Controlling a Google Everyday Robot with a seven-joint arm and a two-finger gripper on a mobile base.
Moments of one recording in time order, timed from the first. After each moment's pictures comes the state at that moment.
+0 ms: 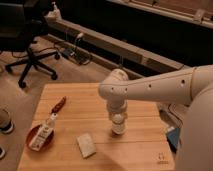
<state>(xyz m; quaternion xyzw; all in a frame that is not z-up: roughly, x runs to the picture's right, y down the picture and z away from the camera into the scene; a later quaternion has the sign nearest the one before) 0.067 0.147 0.745 -0.18 0.27 0.65 0.69</state>
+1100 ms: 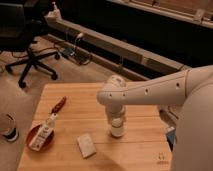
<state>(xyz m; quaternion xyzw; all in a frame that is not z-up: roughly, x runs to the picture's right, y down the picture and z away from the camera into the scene) 0.065 0.166 0.753 -0.18 0.26 0.63 0.71</state>
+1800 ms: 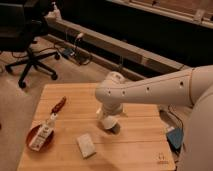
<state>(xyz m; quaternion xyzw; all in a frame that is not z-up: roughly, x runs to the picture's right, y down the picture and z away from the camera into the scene) 0.041 0.138 0.734 -0.19 0.22 0.64 0.71</state>
